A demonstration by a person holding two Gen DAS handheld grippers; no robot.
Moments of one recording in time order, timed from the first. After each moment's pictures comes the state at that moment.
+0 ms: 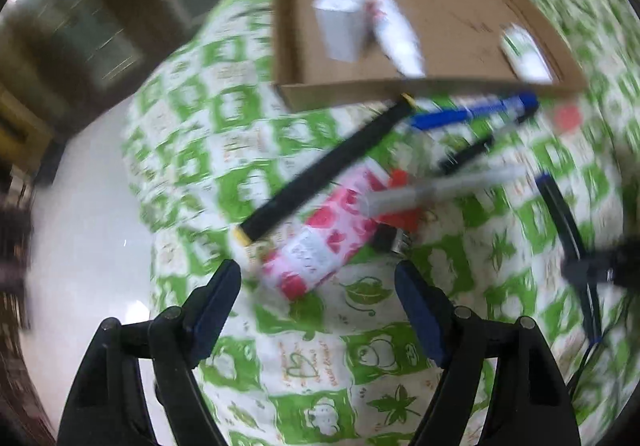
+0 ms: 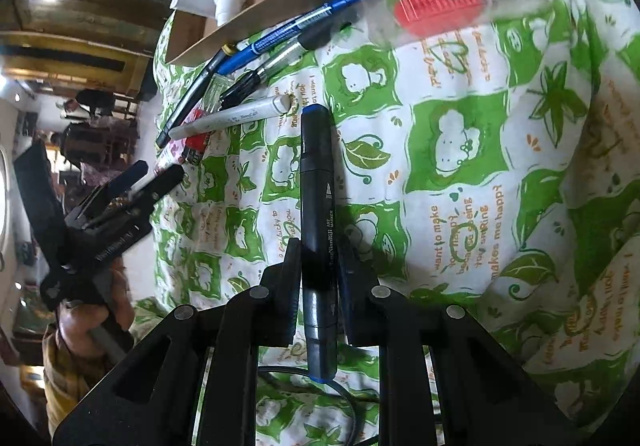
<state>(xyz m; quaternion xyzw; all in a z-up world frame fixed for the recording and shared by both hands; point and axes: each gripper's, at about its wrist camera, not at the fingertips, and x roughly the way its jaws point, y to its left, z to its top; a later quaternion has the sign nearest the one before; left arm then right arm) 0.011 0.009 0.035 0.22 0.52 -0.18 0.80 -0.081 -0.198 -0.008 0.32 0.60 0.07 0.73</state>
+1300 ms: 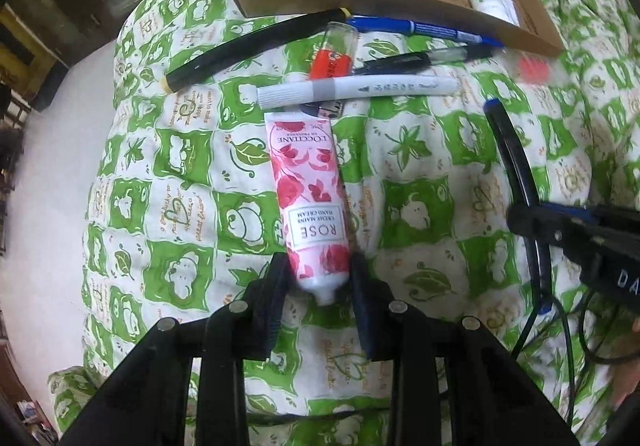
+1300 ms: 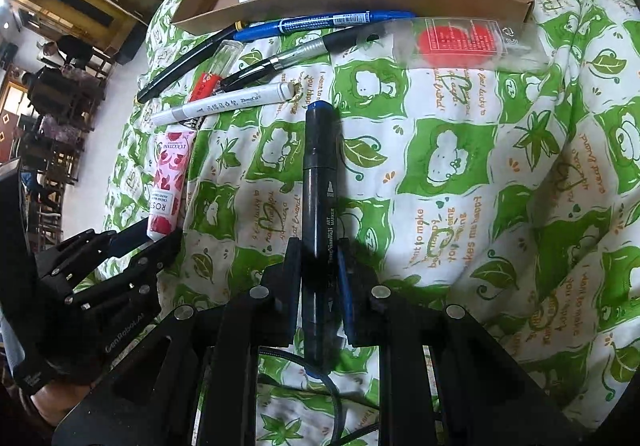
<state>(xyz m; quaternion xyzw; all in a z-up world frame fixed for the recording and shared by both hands) -0.083 -0.040 0.005 0.12 0.59 -0.11 0.79 -0.084 -0.156 0.004 0.17 0.61 0.05 0.78</state>
